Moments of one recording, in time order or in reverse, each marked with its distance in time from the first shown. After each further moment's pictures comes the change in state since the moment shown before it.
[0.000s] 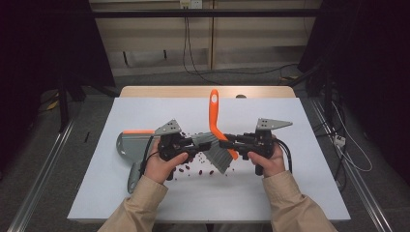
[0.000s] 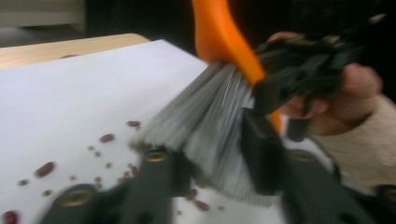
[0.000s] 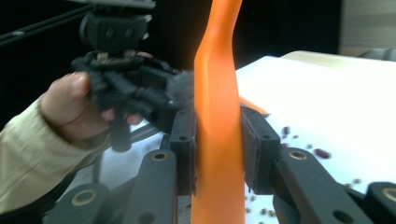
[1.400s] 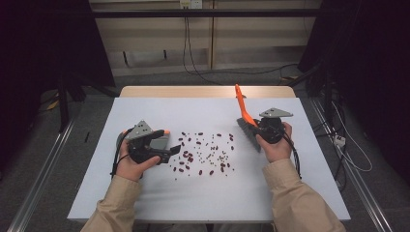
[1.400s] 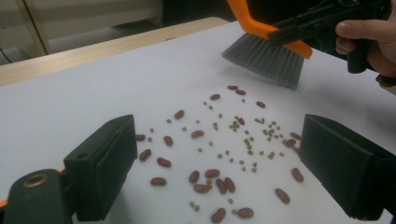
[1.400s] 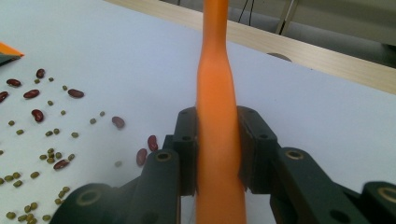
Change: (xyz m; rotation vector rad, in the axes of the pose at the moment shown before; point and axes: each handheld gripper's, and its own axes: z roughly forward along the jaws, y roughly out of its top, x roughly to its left) left arm 0.042 -0.020 -0.065 0.055 0.242 0.063; right arm -0.062 -0.002 -0.013 0.261 -0.775 -0.076
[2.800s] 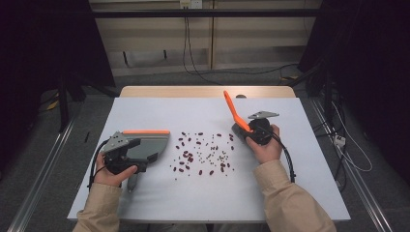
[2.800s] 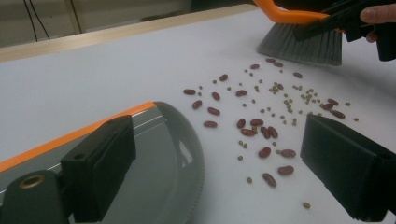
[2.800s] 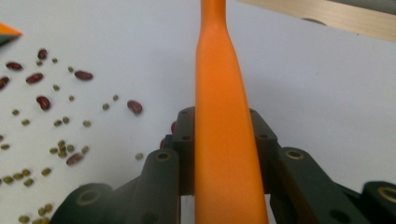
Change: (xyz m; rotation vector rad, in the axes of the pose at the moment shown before) left arm 0.026 -0.038 -0.045 0.010 0.094 -0.016; right arm 0.018 -0.004 0.026 0.097 0.029 0.045
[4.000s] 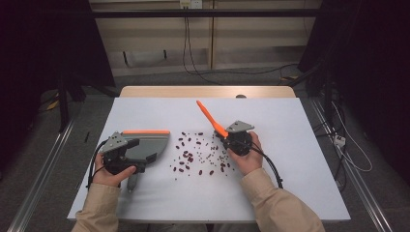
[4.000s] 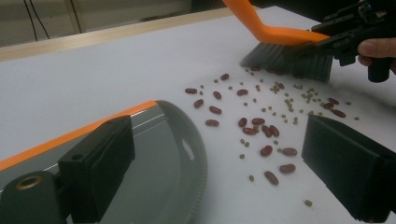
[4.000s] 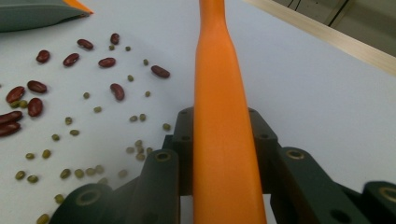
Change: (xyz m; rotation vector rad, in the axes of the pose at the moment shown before) left arm 0.002 -0.002 -0.001 -0.004 -0.003 -0.002; right arm 0.067 -0.009 0.015 -0.056 0.039 -0.237
